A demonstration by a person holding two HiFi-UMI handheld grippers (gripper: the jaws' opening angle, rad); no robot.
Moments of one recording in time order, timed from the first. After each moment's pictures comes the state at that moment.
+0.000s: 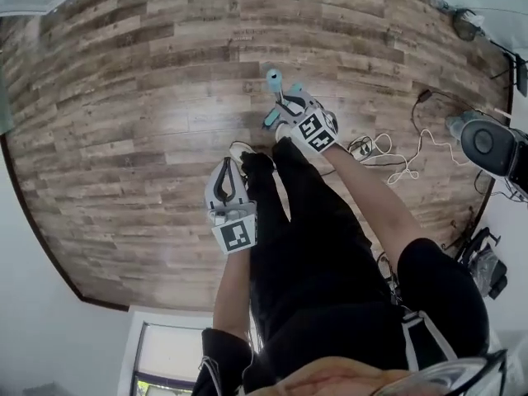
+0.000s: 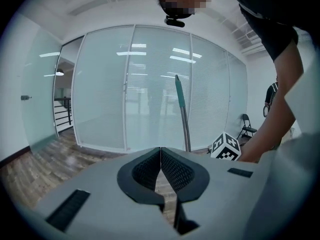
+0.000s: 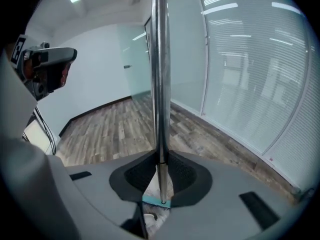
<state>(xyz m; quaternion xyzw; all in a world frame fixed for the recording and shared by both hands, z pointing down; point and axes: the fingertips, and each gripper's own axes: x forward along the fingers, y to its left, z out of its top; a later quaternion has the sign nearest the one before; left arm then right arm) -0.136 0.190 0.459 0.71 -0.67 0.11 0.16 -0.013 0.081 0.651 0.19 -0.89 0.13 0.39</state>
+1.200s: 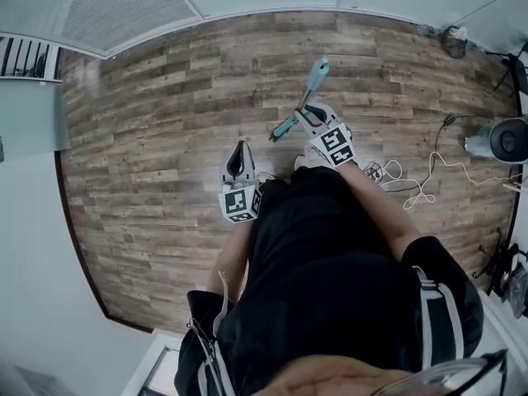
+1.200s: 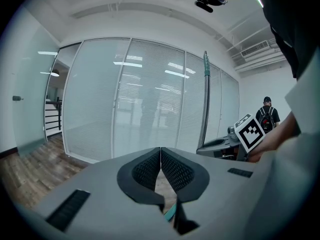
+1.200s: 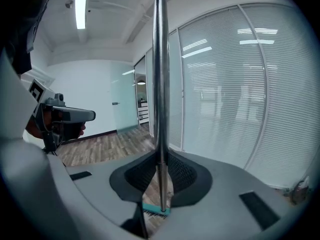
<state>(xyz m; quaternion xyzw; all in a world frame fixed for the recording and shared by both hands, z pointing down) -0.085 0.168 0.306 0.75 -0.64 0.05 0.13 0.059 0.072 0.365 0.31 -0.92 0.09 0.22</state>
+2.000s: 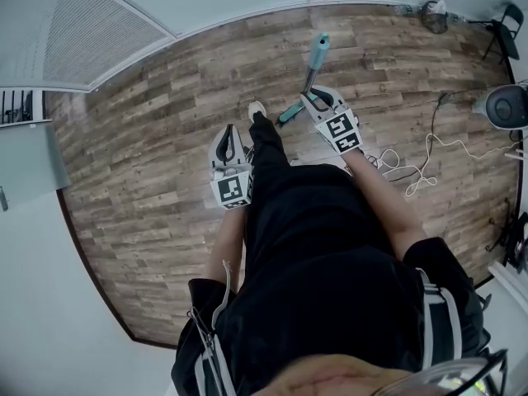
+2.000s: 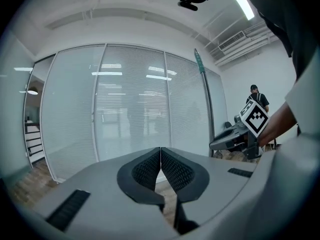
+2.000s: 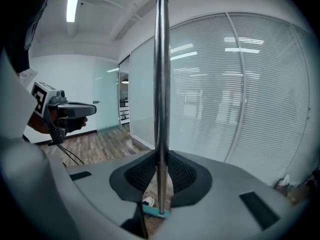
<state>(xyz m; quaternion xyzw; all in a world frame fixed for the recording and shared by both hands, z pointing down) -0.033 0.047 0.292 0.80 -0.59 0.08 0.03 0.158 -0.022 0.351 0.40 -0.89 0.07 0.21</state>
